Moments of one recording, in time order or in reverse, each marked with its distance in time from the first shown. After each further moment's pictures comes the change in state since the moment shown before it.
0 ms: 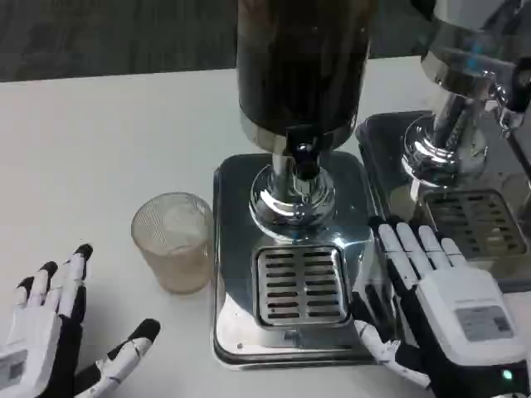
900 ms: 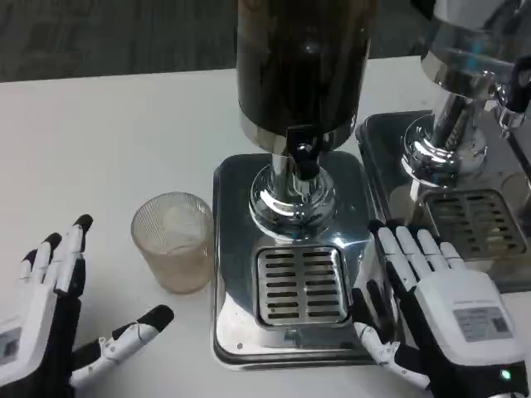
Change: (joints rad) left arm -0.086 0.004 0.032 0.086 -0.109 -0.149 0.022; right arm -0.006 0.005 0.001 0.011 0.005 0.011 0.020
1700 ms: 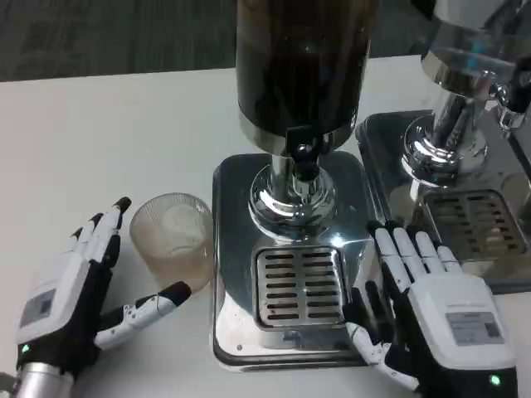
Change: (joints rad) left arm -0.380 0.032 -0.108 0.593 -0.057 -0.308 0.035; right arm 0.024 0.065 0.019 -0.025 -0.050 0.056 -0.002
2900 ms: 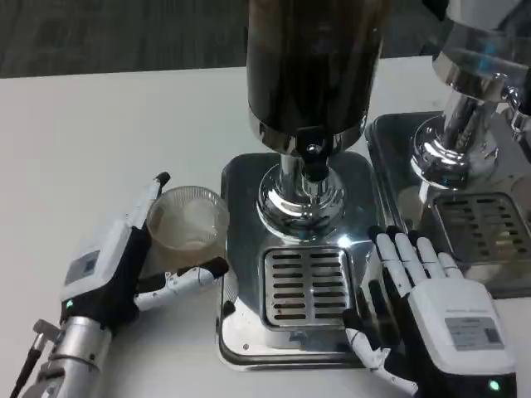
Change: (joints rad) left arm -0.289 -0.066 -0.136 0.357 -0.008 -0.068 0.071; right arm 0.016 0.008 0.011 -0.009 -0.006 0.029 0.006
